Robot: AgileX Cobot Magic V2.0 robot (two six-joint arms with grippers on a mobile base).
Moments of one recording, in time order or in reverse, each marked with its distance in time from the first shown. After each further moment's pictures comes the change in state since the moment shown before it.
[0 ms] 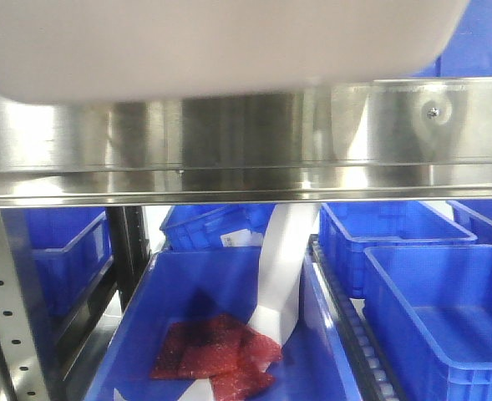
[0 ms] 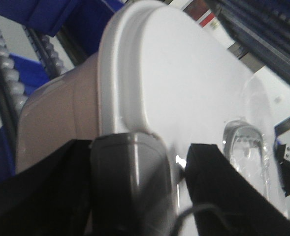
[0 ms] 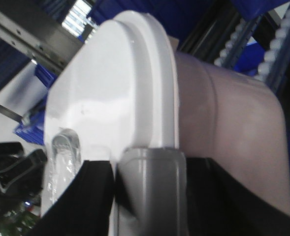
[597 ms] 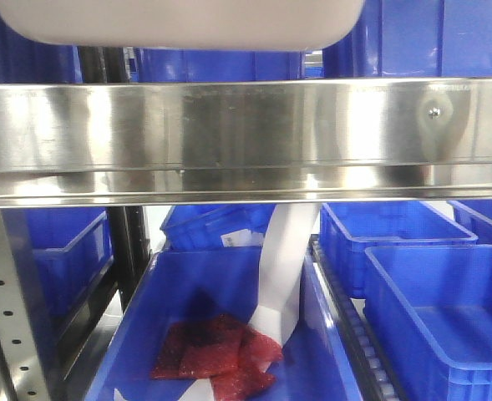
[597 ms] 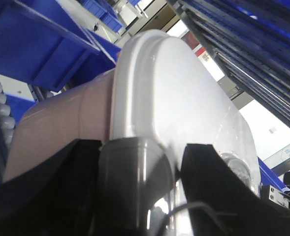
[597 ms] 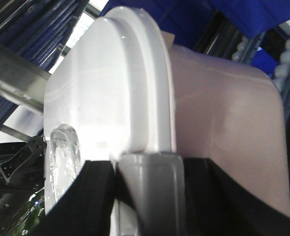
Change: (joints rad) left arm -0.002 0.380 -0.326 -0.119 -0.051 0.094; right arm 0.100 0.315 -0.219 0.081 -0.123 -0.040
